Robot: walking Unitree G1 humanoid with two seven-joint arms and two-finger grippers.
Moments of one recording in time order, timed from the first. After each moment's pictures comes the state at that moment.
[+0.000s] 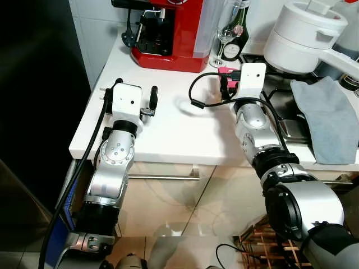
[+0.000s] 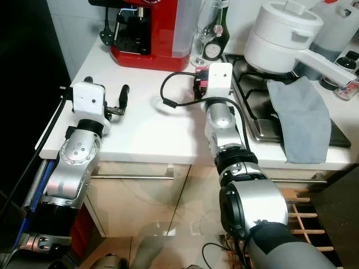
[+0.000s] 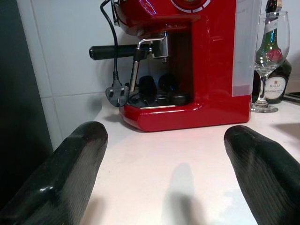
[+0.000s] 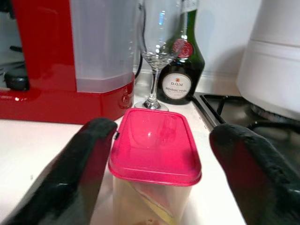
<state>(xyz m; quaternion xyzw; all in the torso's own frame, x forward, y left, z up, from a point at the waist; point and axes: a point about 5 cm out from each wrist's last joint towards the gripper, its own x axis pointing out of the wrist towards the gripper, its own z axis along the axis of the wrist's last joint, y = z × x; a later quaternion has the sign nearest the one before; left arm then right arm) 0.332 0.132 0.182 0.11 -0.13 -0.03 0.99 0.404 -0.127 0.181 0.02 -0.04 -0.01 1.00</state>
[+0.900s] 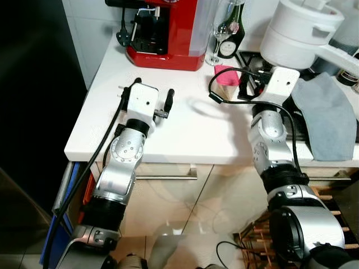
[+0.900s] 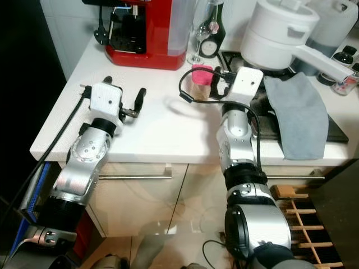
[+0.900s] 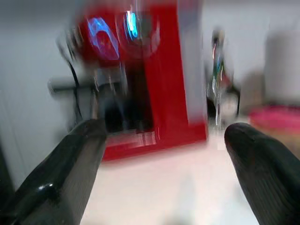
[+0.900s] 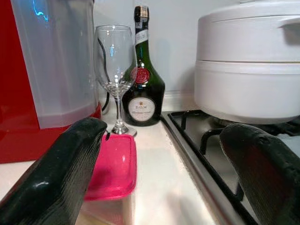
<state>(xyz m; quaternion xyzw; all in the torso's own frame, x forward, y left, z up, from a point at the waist) 0.313 0.116 0.206 0.12 -0.21 -0.09 0.97 0.390 -0.149 0.186 0.07 -0.11 -0.05 0.99</state>
